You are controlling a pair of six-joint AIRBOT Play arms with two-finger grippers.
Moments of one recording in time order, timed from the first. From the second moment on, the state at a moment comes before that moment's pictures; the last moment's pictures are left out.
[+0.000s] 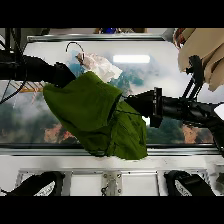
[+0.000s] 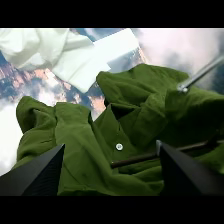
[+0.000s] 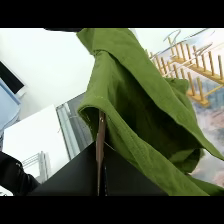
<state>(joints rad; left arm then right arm) -0.26 -1.13 1.78 1.30 -1.52 -1.49 0.17 -0.81 0.89 -0.06 1.10 0.48</state>
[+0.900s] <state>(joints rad) -0.26 -1.03 1.78 1.39 -1.50 -1.56 0.17 -0.81 0.89 -0.09 1.09 0.48</state>
